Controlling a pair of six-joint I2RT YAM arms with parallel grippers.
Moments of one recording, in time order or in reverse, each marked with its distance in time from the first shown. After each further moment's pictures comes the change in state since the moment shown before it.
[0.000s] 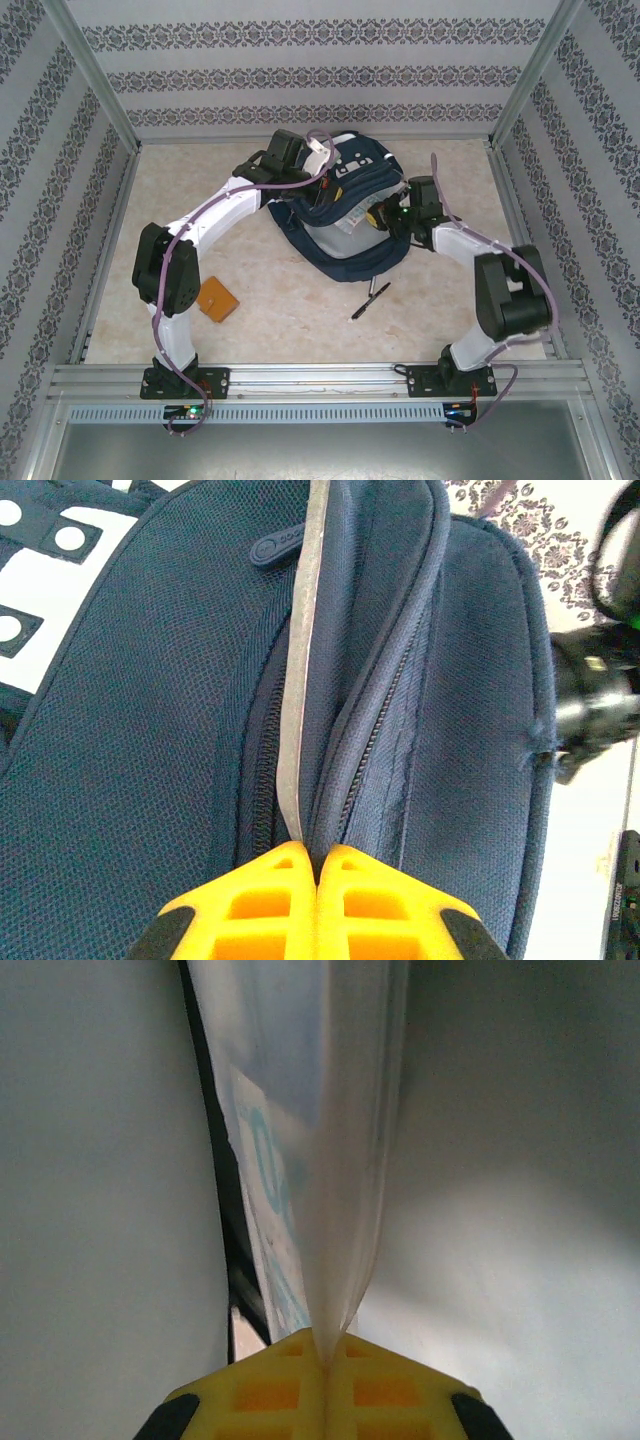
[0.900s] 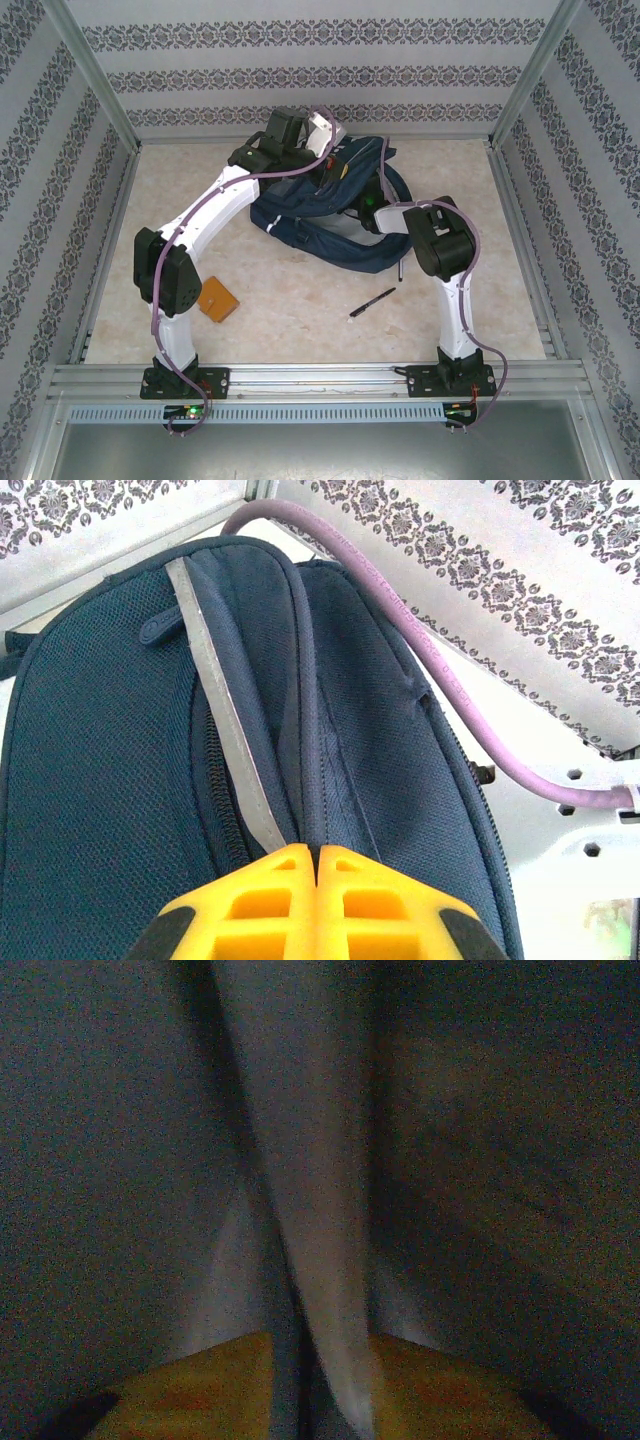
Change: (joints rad) left arm -0.013 0.004 0.200 -0.069 -0.056 0.063; right arm 0.182 0.562 0.388 0.508 0.077 0.199
